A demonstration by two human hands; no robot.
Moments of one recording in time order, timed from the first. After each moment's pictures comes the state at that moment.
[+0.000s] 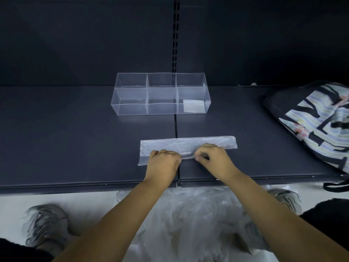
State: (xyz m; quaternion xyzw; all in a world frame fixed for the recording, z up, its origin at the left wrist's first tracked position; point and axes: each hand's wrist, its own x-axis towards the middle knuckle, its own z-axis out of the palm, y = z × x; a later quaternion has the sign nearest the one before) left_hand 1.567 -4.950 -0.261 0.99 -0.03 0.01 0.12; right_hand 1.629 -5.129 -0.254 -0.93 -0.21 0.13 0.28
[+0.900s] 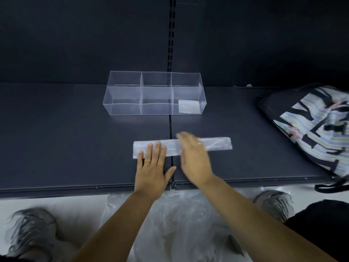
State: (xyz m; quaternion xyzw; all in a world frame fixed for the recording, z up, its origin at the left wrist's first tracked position) left_hand 1.551 -4.943 -0.306 1.00 0.04 -0.07 0.04; right_hand 1.617 -5.082 -0.260 -0.95 -0.23 -0.03 0.21
